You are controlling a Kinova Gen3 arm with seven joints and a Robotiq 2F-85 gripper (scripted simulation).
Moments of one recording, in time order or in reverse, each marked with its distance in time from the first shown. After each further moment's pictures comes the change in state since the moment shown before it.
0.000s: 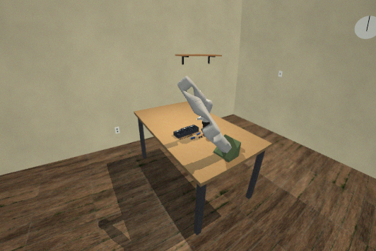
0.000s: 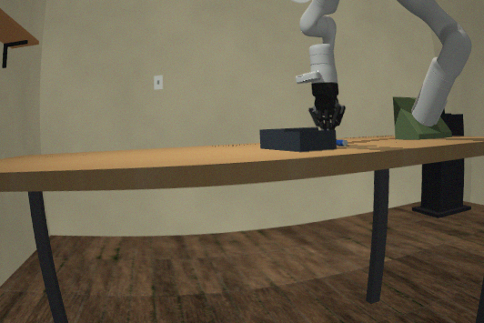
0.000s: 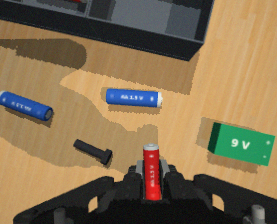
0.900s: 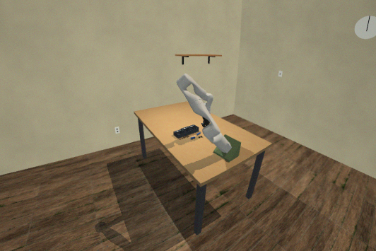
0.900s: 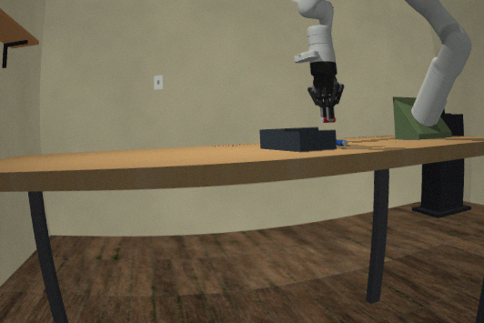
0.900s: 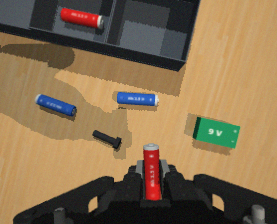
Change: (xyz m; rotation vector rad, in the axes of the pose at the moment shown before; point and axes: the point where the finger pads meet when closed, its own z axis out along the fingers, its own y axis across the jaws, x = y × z) arm -0.002 0.000 -0.058 0.003 -0.004 0.003
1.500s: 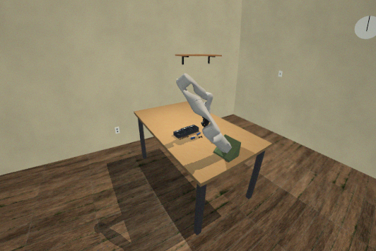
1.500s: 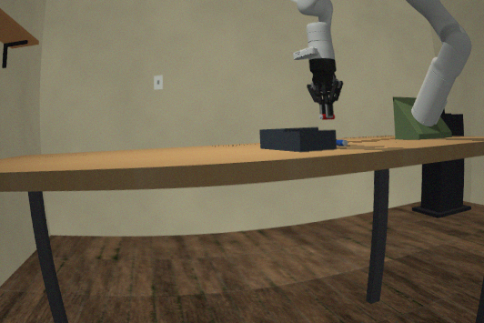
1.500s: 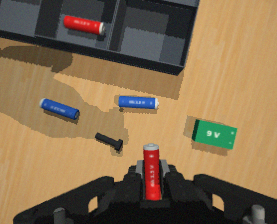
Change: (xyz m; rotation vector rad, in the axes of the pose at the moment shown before) arm 0.004 -0.001 -0.008 -0.001 0.003 0.007
